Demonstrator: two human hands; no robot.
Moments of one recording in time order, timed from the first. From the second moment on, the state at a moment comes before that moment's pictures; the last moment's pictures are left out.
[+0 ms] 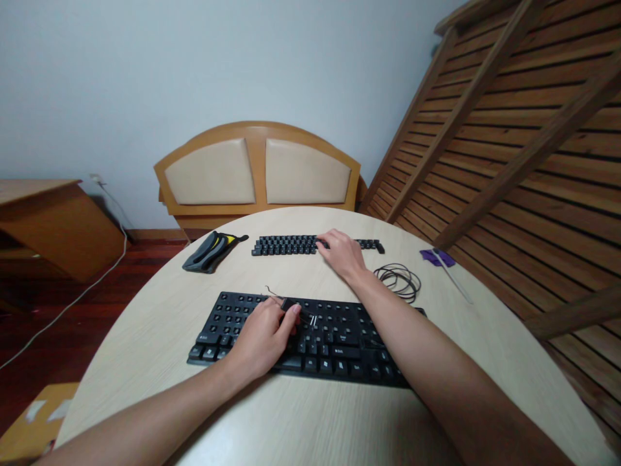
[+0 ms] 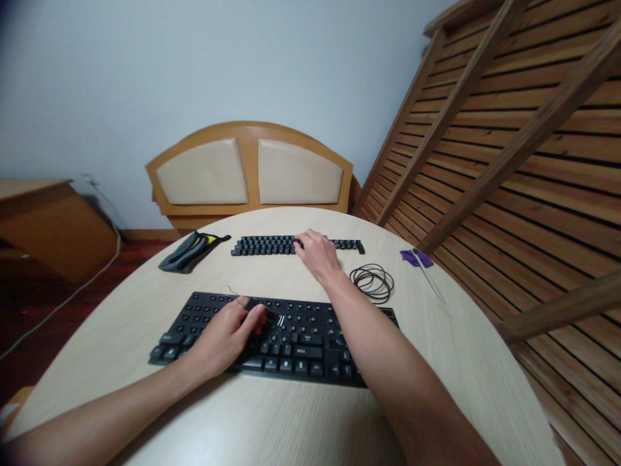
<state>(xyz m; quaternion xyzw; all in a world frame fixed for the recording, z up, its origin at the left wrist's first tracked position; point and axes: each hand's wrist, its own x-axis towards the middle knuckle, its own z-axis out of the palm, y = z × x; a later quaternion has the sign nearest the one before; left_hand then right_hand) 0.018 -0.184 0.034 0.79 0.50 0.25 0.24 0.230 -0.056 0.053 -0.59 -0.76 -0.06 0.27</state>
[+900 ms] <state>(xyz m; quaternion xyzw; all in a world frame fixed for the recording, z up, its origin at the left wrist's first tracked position) 0.017 -0.184 0.035 0.80 0.49 0.26 0.24 0.242 -0.042 0.023 -0.62 -0.76 0.01 0.21</state>
